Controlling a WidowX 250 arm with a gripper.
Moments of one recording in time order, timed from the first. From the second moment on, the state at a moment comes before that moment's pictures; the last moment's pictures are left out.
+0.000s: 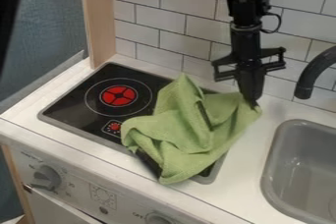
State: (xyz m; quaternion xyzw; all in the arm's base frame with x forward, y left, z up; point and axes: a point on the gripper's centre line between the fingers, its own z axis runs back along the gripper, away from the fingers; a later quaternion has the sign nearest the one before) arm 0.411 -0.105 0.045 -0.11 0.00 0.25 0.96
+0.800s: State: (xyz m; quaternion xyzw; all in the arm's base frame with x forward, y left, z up) arm 0.420 -0.123 0.030 -0.11 0.03 0.23 0.97
